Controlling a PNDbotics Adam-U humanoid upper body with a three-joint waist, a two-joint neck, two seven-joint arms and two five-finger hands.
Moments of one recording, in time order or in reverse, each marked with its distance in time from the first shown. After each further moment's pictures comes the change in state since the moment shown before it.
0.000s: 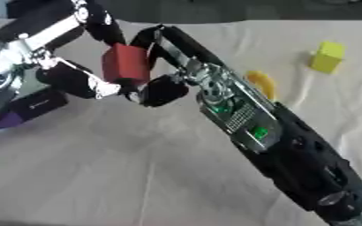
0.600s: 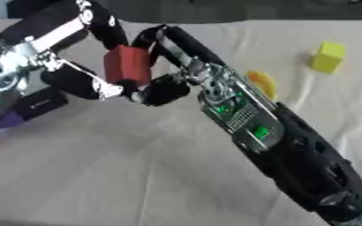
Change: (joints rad) left arm 0.000 -0.007 -0.005 0.002 -0.040 -0.011 -0.006; right arm 0.000 0.000 0.000 0.005 0.002 -0.005 -0.005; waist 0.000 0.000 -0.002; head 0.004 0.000
